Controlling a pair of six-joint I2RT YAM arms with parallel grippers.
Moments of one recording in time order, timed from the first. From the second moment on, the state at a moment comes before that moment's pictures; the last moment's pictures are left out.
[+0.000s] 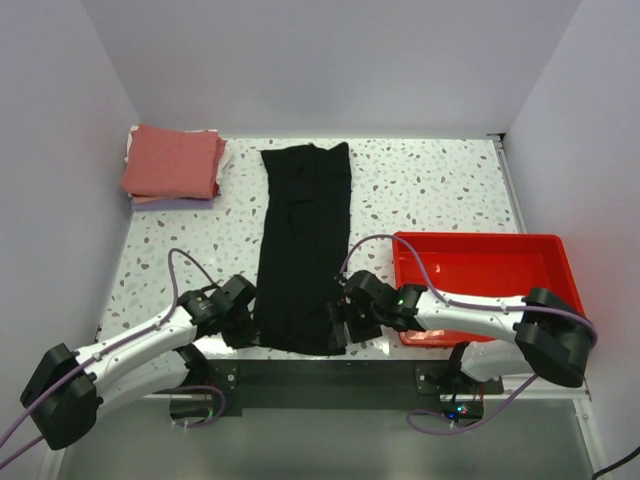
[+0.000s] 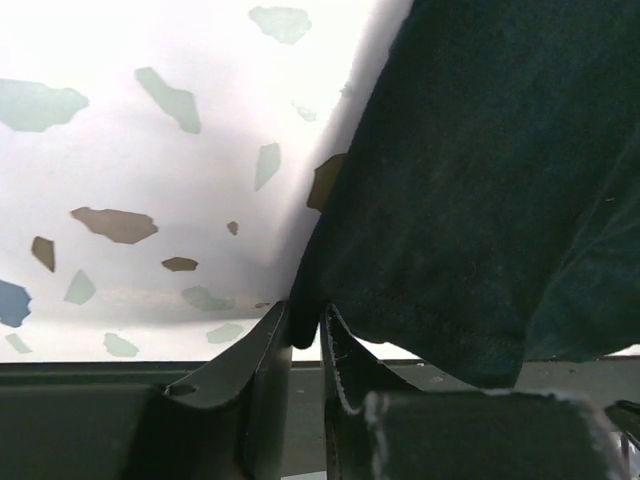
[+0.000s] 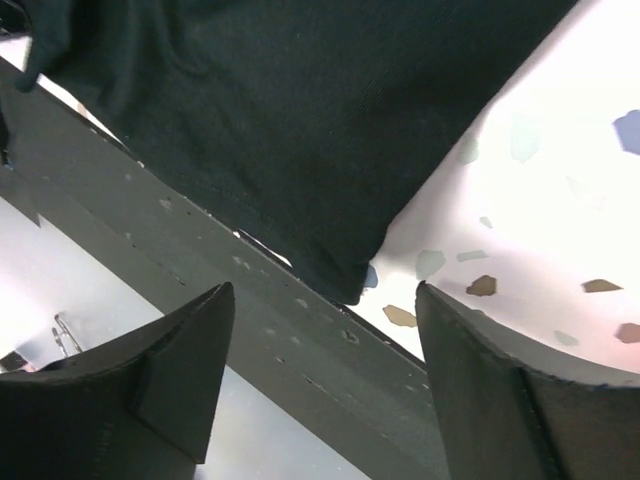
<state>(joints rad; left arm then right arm) -0.75 0.91 0.40 -0.78 -0.01 -1.17 1.05 1.29 0.61 -0.33 -0.18 0.80</state>
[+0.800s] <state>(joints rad) -0.75 0.73 0.34 -0.80 0.06 -1.14 1.17 1.25 0.53 -0.26 -0.18 0.89</state>
